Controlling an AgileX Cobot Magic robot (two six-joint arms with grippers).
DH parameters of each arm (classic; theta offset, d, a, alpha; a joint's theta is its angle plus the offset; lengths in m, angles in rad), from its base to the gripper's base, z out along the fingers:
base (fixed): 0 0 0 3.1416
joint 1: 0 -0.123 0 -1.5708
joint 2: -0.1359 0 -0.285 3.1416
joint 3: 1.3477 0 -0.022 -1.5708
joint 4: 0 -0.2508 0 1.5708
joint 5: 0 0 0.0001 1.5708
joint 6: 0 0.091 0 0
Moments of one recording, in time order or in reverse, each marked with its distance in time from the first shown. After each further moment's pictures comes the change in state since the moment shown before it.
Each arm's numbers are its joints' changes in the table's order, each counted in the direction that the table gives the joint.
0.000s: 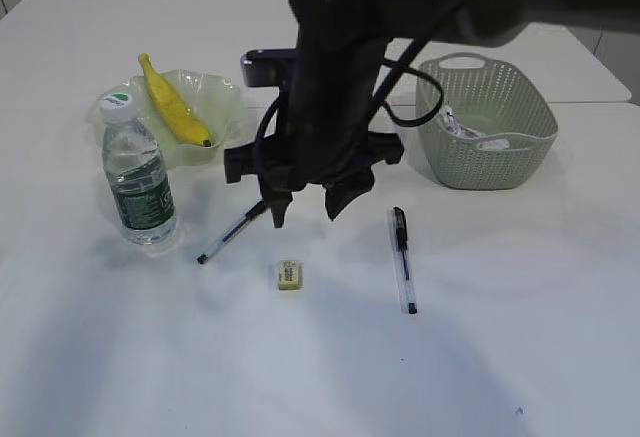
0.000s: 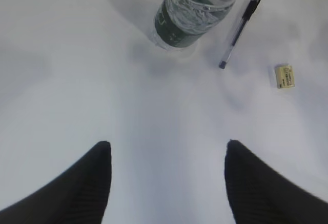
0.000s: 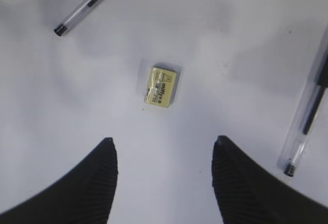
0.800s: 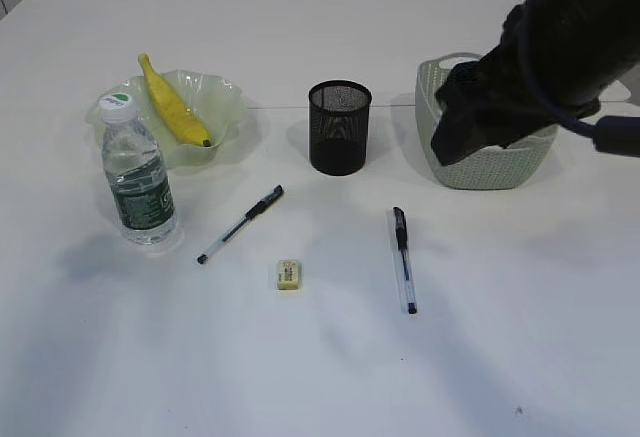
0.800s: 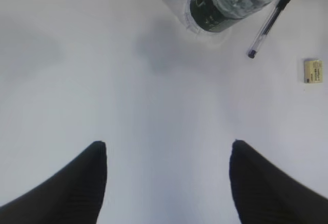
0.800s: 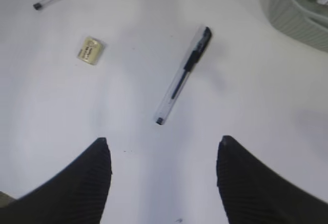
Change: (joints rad) left arm -0.084 -0.015 0.011 -0.031 0.043 0.000; right arm 0.231 0.590 0.464 -0.060 -0.111 -0.462
